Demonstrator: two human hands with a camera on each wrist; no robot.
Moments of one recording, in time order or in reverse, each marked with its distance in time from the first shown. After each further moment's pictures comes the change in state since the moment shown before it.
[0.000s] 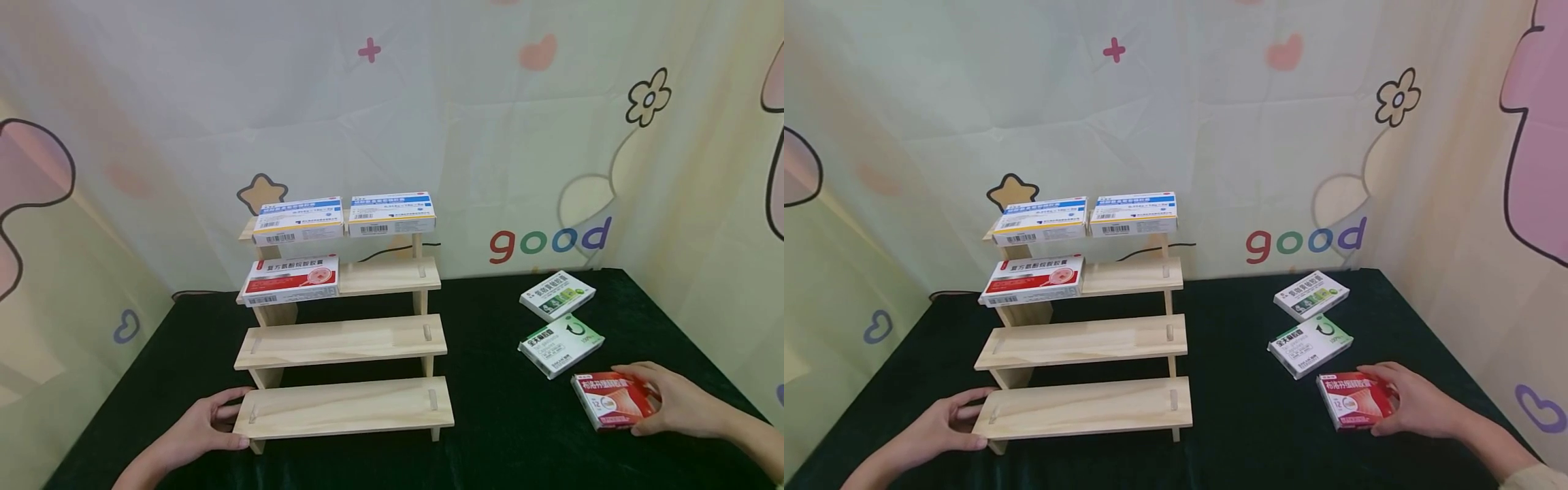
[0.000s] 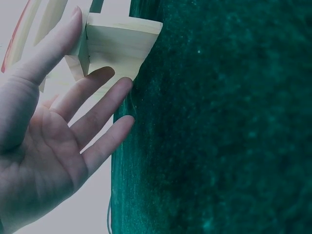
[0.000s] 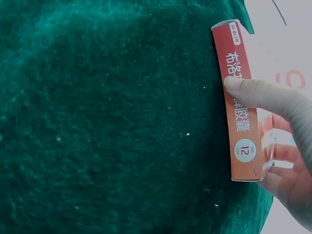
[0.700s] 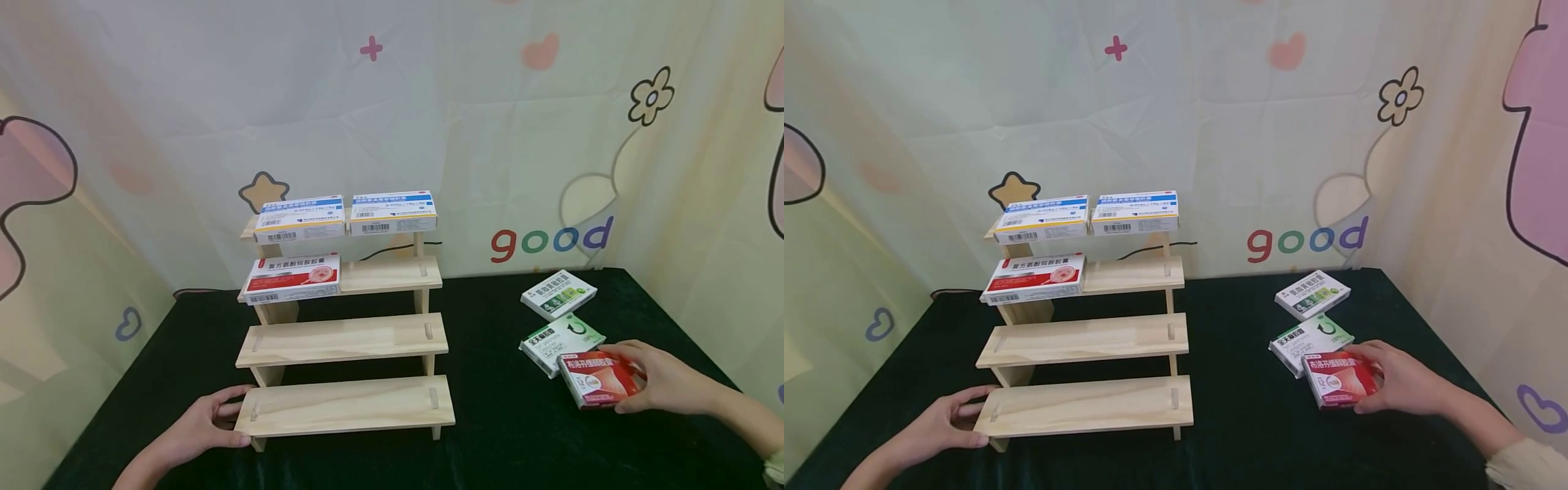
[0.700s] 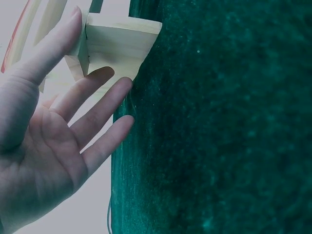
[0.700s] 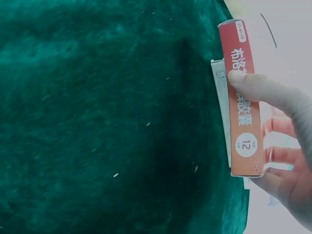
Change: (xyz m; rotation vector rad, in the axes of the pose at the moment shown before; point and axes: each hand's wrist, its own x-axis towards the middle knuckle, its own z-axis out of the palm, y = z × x) left_hand -0.001 0.001 0.000 0.012 0.001 0.008; right_hand 0.017 -0.029 -0.019 -0.052 0.059 -0.093
